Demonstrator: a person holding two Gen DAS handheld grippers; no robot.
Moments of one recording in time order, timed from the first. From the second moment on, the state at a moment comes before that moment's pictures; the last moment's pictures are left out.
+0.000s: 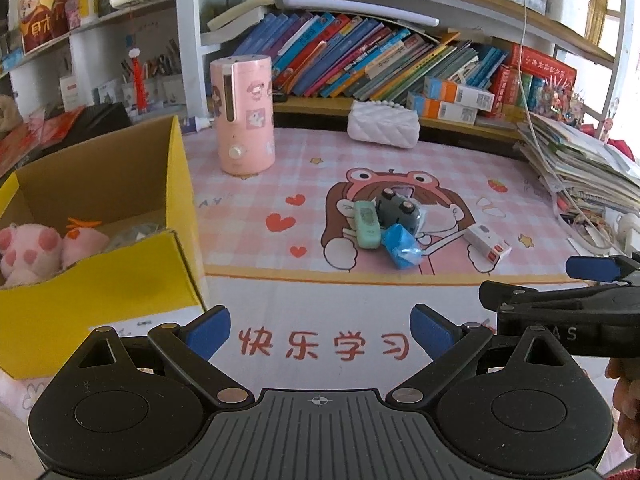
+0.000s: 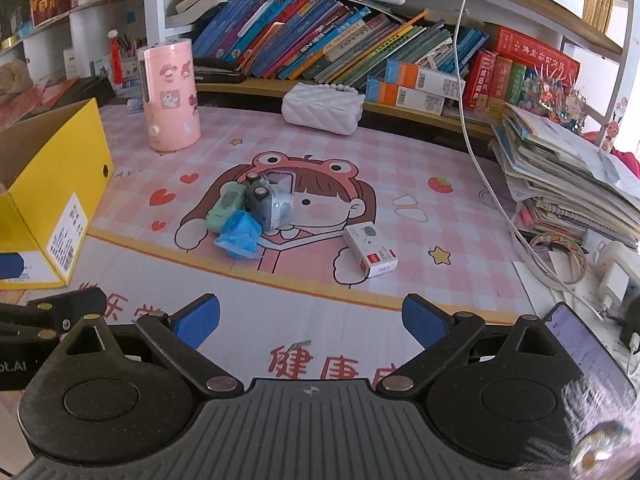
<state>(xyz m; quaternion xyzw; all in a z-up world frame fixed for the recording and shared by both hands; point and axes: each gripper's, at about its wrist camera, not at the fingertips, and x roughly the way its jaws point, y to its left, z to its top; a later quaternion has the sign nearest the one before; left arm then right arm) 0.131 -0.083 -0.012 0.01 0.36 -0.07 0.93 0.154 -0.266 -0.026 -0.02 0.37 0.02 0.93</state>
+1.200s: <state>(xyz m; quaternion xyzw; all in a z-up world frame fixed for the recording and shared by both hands) 0.238 -0.155 -0.042 0.02 0.40 -0.12 0.91 0.256 -0.318 -0.048 -0.01 0.38 0.03 0.92</state>
